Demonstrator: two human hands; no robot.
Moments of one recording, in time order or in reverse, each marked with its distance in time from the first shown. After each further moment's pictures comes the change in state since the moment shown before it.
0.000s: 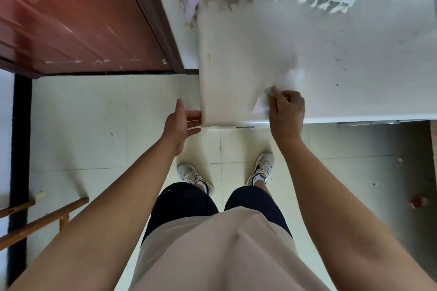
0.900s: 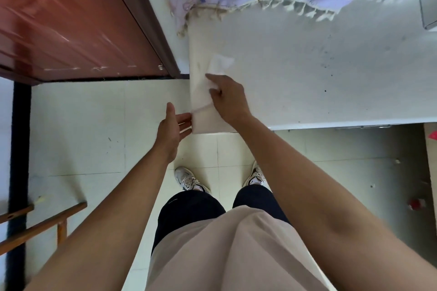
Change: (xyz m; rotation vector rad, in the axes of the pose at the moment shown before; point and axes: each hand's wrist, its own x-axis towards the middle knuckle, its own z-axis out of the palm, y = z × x) left_hand -0.005 0.006 0.009 -0.084 0.054 0.045; right_hand 0.034 -0.096 0.027 0.270 -0.352 -0.217
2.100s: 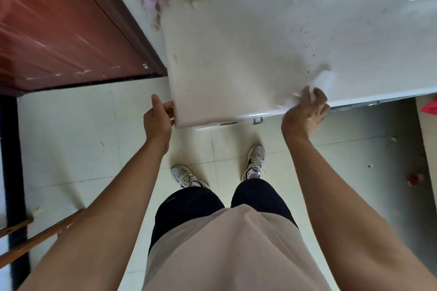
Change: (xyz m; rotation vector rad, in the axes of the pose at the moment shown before) left_hand -0.005 0.002 0.033 0.120 0.221 0.157; right_hand -0.092 0.130 -0.085 -0.277 0.626 0.670
